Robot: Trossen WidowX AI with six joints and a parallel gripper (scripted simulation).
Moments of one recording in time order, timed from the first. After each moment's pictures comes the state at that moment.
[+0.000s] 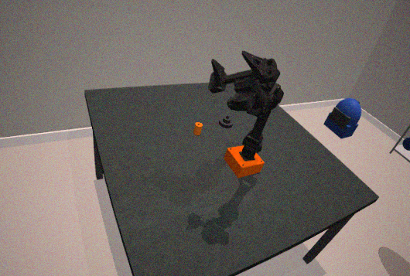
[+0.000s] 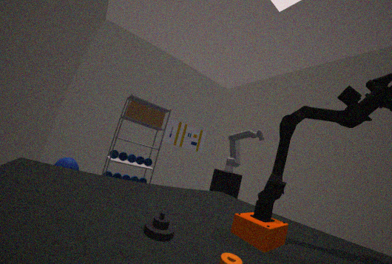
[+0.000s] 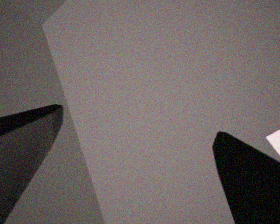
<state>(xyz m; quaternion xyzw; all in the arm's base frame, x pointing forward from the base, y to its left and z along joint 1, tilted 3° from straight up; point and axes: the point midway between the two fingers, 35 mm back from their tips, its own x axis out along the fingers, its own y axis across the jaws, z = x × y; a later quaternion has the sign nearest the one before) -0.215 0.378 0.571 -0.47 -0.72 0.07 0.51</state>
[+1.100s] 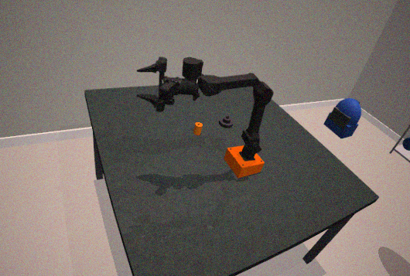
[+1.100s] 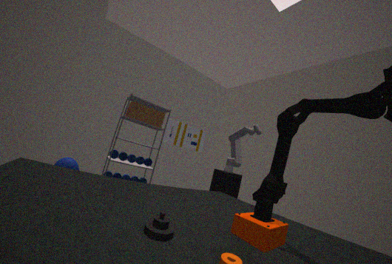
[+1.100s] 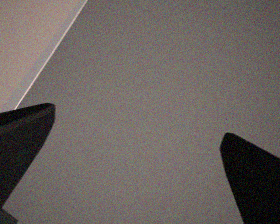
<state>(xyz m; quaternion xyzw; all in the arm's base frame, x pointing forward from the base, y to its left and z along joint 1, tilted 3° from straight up) 0.060 0.517 0.361 -0.56 -0.36 0.46 0.59</state>
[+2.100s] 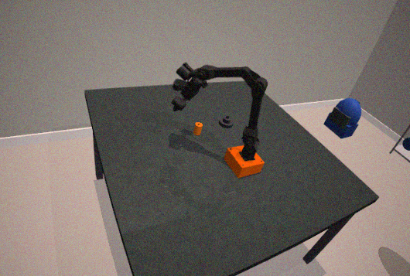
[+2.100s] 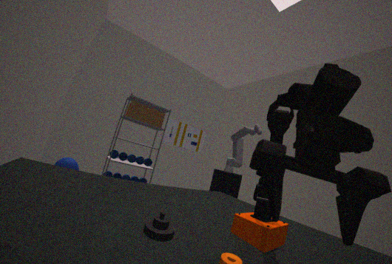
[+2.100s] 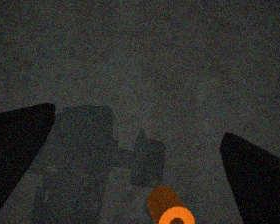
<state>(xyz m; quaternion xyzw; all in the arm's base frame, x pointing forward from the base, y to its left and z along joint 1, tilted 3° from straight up) 0.296 0.275 0.133 -0.26 0.48 0.29 0.79</state>
